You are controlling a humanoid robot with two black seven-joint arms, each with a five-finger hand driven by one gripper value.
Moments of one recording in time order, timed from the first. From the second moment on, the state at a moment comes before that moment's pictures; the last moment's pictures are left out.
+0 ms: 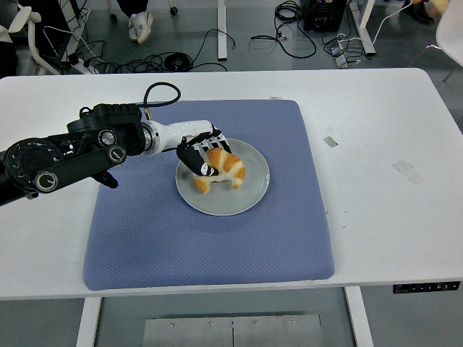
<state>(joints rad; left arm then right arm) -1.16 0.33 -0.15 -1.12 0.94 -0.15 0.23 -0.07 0.00 0.10 0.12 -0.10 -0.09 0.22</state>
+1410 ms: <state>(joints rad) -1.16 0.32 -0.16 -1.12 0.92 -0.15 0.23 -0.07 0.00 0.10 0.12 -0.10 -0.09 0.22</state>
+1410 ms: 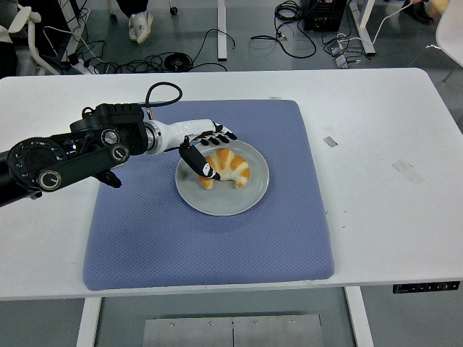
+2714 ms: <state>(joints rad) -1.28 0.41 -0.34 -0.95 0.42 -0.15 0.21 -0.07 0.00 0.10 0.12 -0.10 -0.09 0.22</state>
